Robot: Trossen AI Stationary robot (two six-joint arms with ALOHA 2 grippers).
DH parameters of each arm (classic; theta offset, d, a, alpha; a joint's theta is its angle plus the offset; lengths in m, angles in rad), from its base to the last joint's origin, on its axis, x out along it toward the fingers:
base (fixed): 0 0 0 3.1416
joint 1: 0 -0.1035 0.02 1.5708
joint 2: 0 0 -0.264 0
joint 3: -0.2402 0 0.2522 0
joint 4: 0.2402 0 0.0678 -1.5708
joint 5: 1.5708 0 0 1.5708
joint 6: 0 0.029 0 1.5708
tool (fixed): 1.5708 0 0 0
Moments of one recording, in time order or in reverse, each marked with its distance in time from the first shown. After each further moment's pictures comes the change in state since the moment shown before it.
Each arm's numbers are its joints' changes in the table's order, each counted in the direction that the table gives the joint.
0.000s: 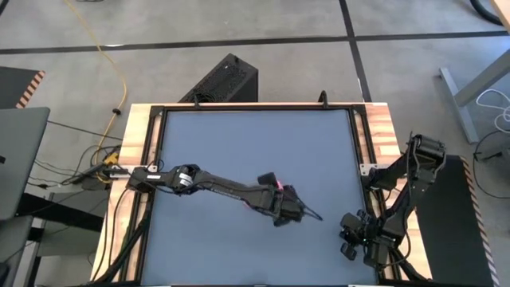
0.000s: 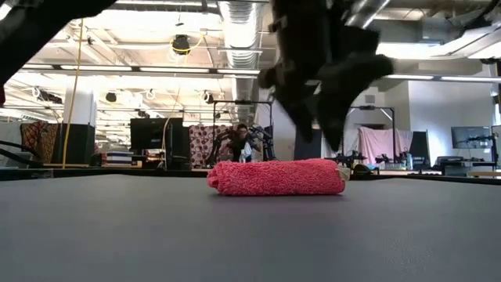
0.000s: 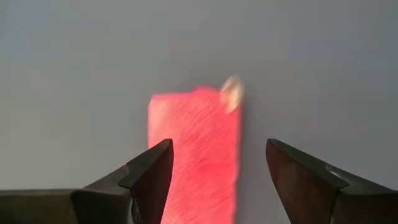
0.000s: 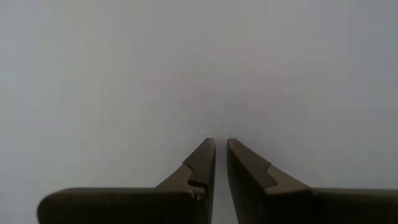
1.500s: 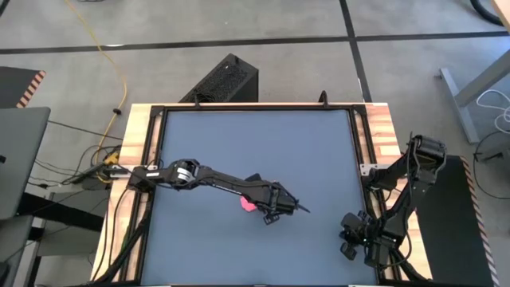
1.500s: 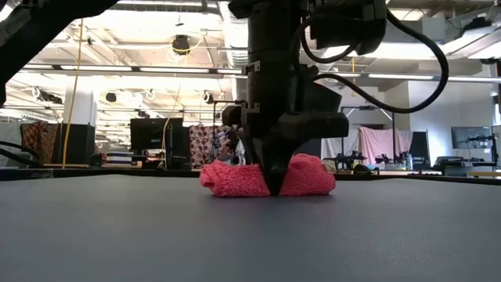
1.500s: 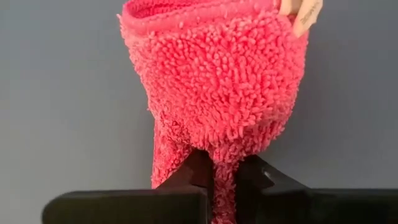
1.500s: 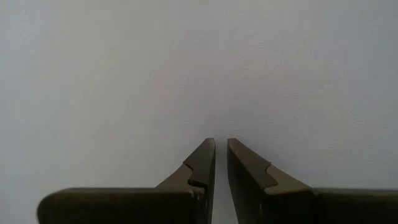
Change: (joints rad) left arm -0.065 -0.006 0.250 -0.005 0.203 -0.152; right arm -0.015 0.001 0.000 -0.004 0.011 0.054
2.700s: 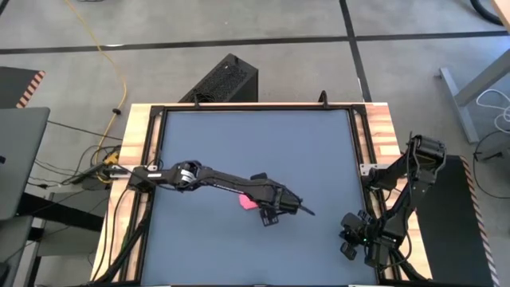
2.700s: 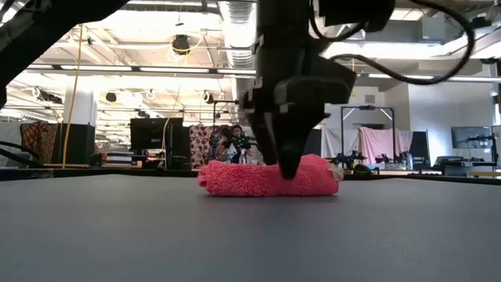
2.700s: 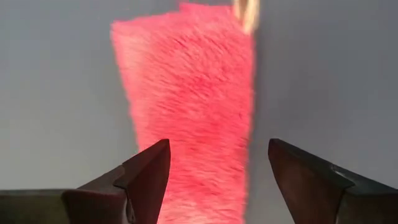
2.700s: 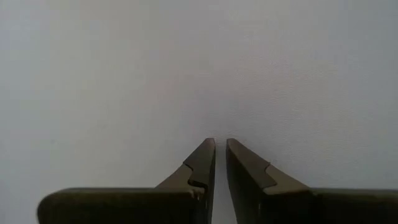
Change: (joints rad) left arm 0.006 0.014 -0.186 0.156 0.043 0.191; right arm 0.000 0.000 -0.003 0.023 0.003 0.002
